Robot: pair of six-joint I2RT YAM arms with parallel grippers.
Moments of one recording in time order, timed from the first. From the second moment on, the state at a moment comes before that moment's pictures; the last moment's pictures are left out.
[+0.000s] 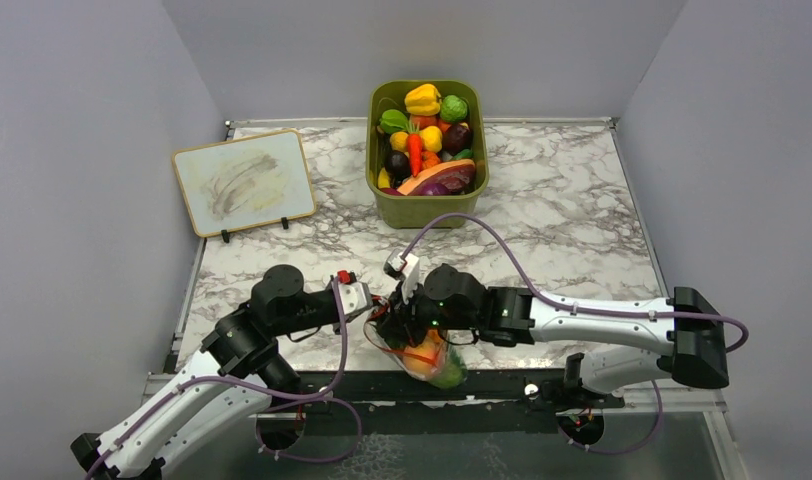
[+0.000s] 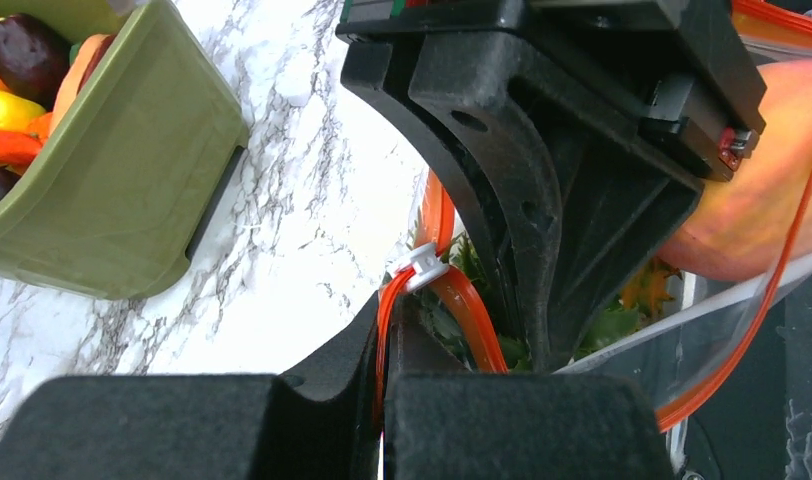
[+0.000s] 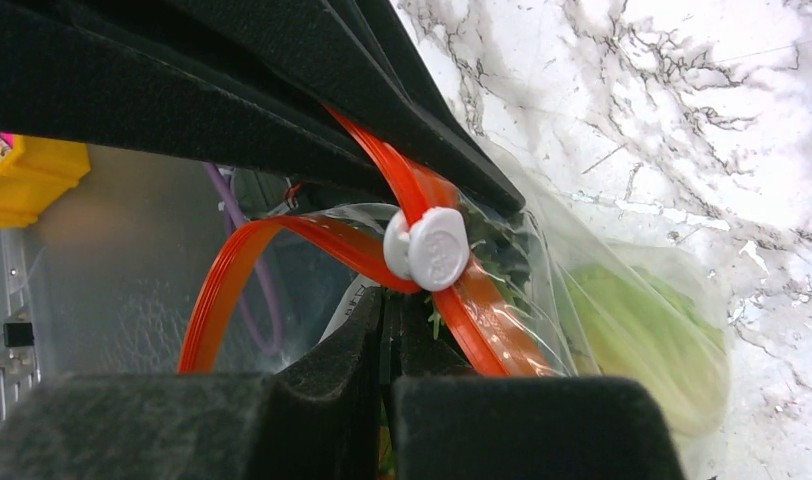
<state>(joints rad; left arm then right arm) -0.79 0.46 0.57 -0.40 0.42 0.34 1.29 1.31 0.89 -0.06 -0.07 0.42</state>
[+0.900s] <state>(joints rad) -0.79 0.48 0.57 -0.24 0.53 0.27 1.31 1.03 1.05 -0.54 0.03 0.35</state>
